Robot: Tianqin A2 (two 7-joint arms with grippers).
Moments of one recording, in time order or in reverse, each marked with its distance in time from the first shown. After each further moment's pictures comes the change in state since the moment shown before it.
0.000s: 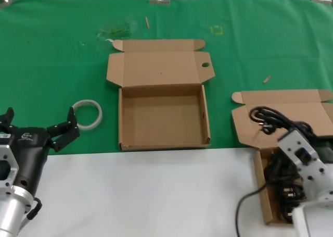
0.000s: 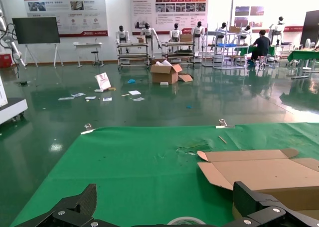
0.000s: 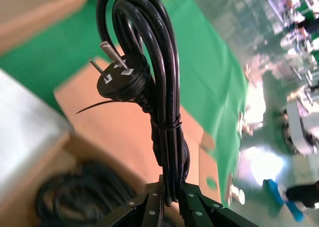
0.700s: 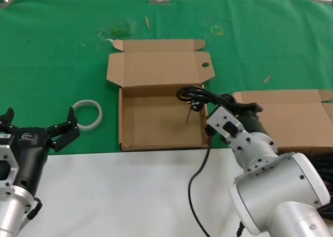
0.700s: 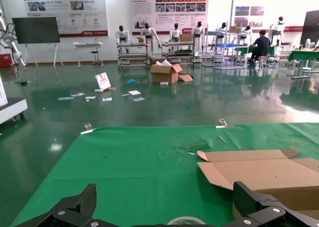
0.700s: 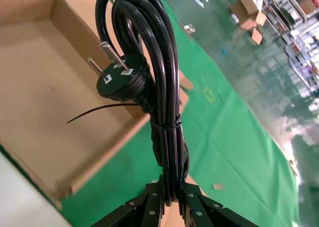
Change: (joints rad) left arm 0.000 0.000 0.000 0.000 0.000 0.000 0.000; right arm 0.243 0.001 -0.292 -0.303 0.014 -0.138 0.137
